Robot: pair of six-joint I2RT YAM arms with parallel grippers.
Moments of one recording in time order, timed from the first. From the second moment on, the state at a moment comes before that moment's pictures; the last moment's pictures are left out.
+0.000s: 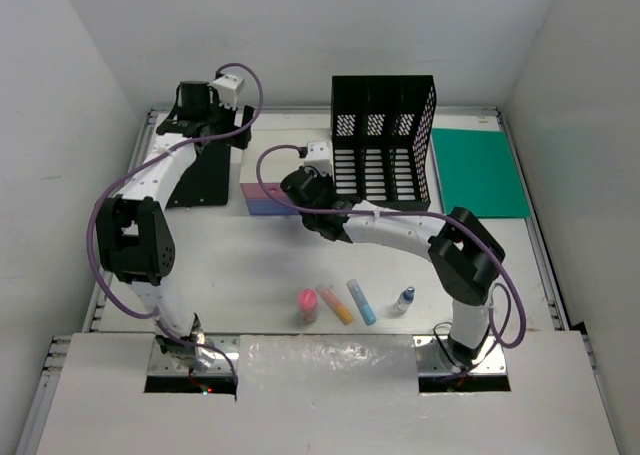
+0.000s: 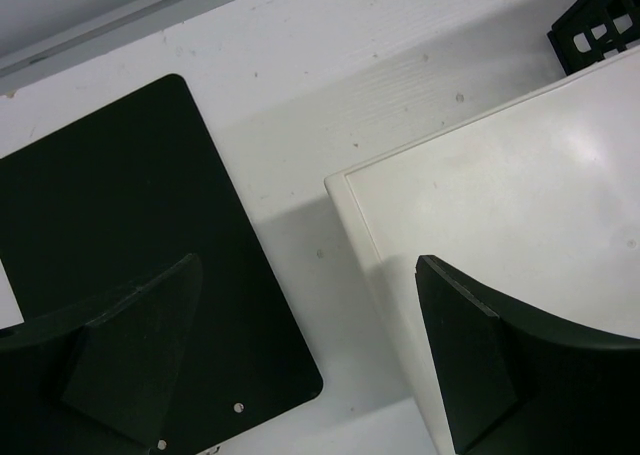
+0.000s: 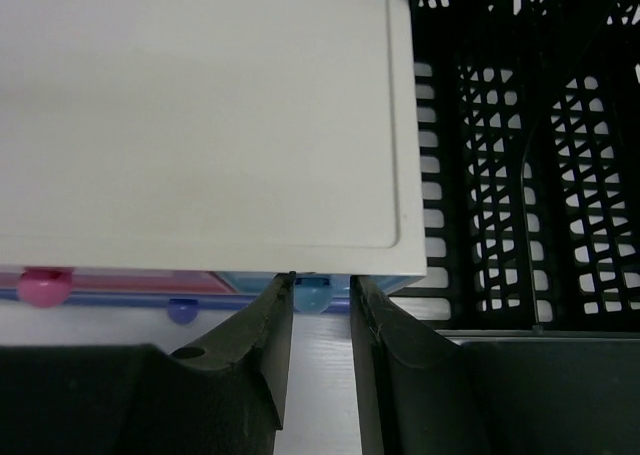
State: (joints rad) left arm -0.06 1.78 1.54 -0.38 0.20 0.21; right arm 0.94 1.86 1.30 -0.05 0.86 0.40
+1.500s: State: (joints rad) left arm -0.06 1.78 1.51 -0.37 0.16 0.25; right arm 0.88 1.96 1.32 0.01 0.83 0.43
